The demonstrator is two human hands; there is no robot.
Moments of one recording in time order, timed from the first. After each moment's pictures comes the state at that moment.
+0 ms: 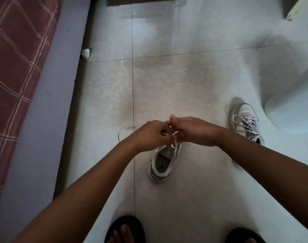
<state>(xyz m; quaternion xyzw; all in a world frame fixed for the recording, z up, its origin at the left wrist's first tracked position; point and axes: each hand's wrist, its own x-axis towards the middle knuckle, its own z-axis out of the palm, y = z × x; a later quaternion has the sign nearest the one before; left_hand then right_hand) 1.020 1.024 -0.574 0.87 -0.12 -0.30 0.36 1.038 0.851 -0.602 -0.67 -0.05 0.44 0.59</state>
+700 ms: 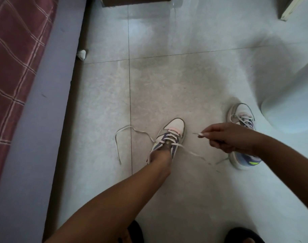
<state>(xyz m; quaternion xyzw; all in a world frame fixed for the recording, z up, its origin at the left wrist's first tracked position) 0.978 0.959 -0.671 0.59 0.44 -0.24 0.63 1.018 0.763 -0.596 -0.71 0.10 0.42 0.55</state>
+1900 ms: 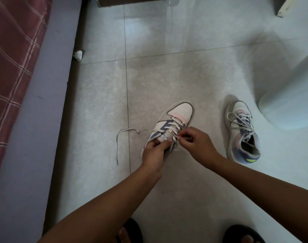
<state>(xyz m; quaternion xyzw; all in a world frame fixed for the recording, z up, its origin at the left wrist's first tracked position) 0.970 0.972 -0.651 0.52 0.33 -0.17 0.77 0.986 0.833 -0.644 -0.87 -0.02 0.05 0.49</state>
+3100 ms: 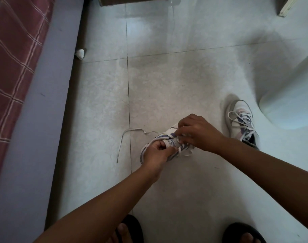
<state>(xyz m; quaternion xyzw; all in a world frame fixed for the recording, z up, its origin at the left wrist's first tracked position) 0.958 0.978 -0.641 0.66 0.27 -0.21 0.67 1.022 0.814 -0.630 -0.92 -0.34 0.05 0.19</state>
